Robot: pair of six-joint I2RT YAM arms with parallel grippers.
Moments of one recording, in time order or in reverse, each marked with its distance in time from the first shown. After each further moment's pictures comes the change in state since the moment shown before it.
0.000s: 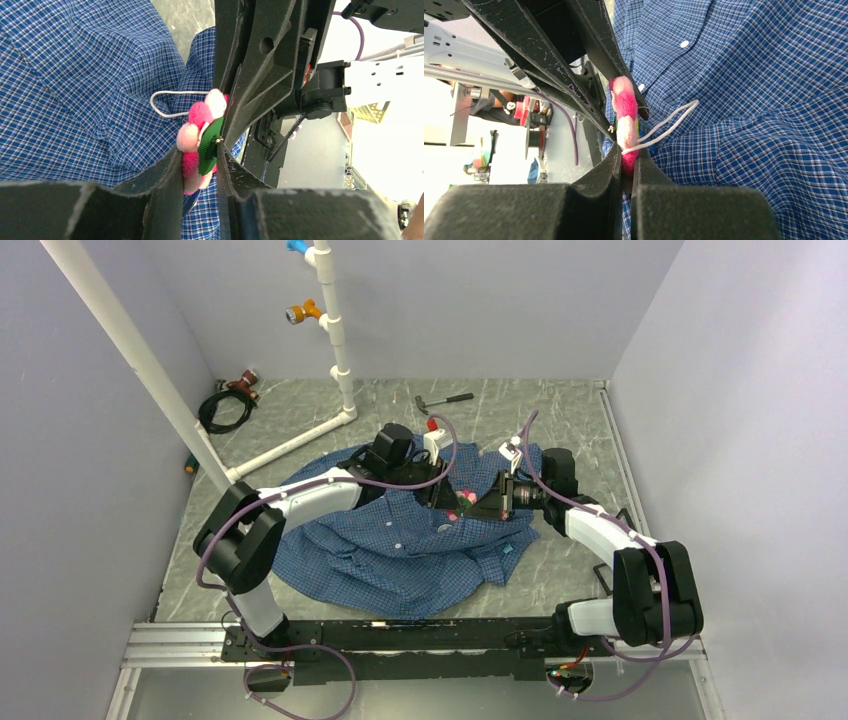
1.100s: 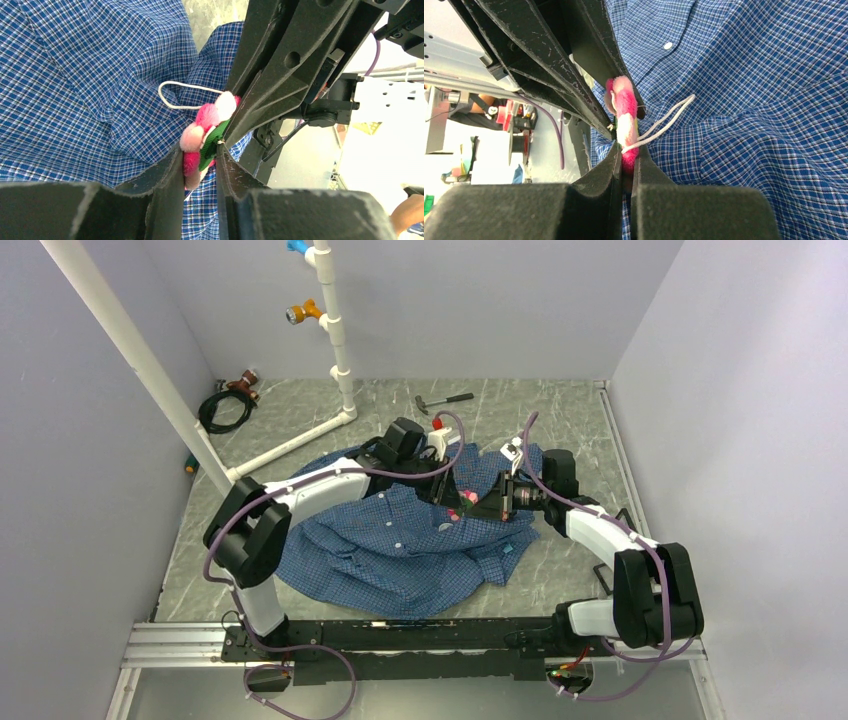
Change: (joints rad) left arm -0.014 0.053 0.135 -0.237 -0.090 -0.029; right arm -0.013 -0.010 -0.004 -0.029 0.053 -0.056
